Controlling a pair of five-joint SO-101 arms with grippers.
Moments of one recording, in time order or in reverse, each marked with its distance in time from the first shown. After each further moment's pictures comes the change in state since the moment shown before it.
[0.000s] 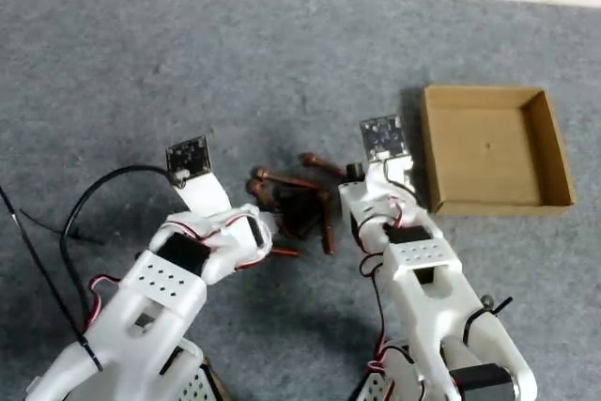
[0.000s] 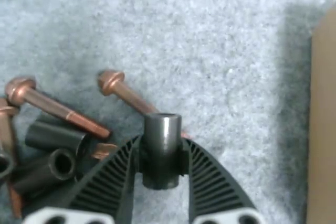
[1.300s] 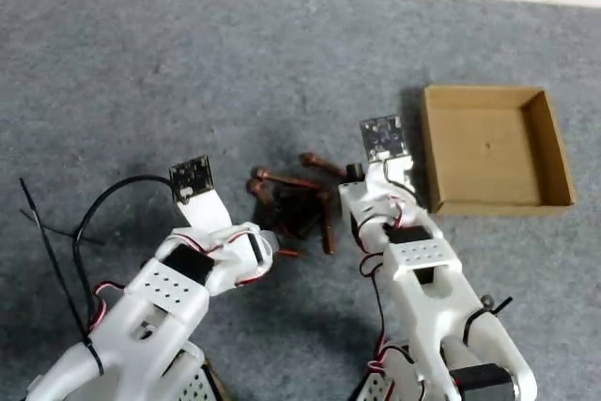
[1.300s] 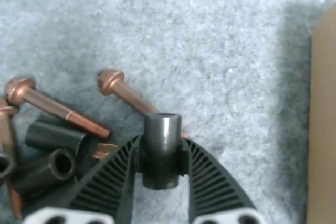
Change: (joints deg) left arm 1.8 0.0 5.9 -1.1 2.6; right arm 0.0 0.0 0.0 0.0 0.0
